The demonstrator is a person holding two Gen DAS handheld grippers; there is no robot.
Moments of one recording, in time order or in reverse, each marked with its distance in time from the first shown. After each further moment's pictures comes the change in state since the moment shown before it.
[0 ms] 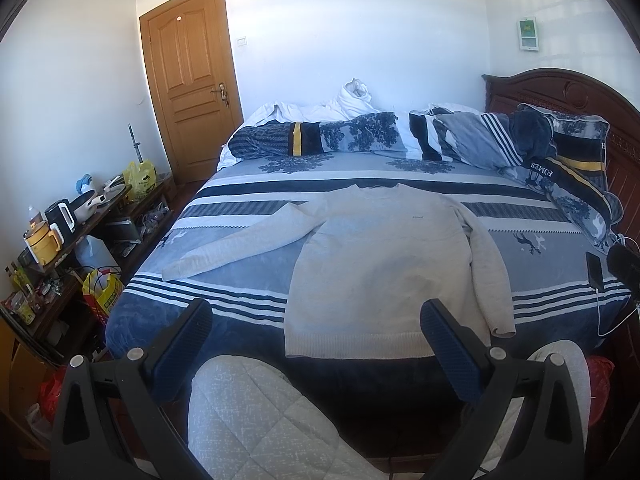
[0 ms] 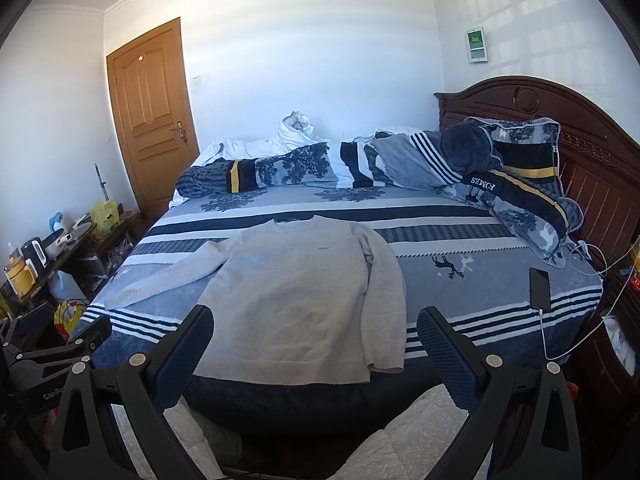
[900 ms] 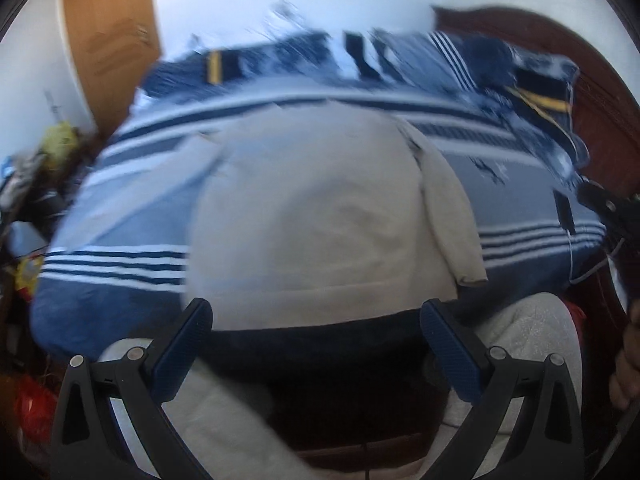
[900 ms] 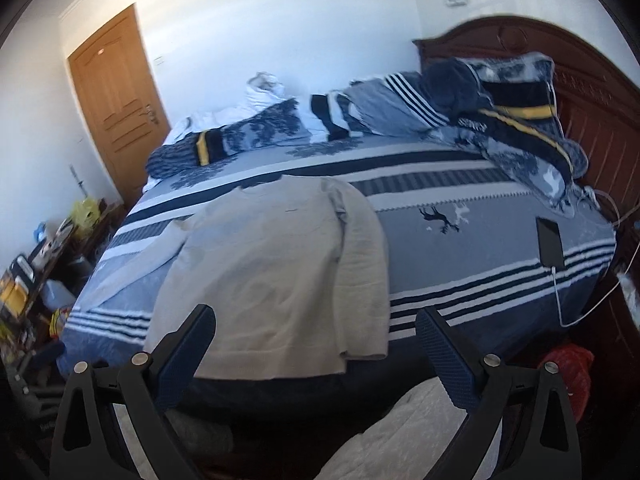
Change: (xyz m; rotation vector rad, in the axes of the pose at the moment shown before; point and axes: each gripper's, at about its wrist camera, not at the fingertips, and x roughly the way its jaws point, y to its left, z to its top) left arm 0.117 -0.064 -0.032 0.012 0.299 -0.336; right arm 0.114 -0.096 -0.009 0.135 0.188 -0.015
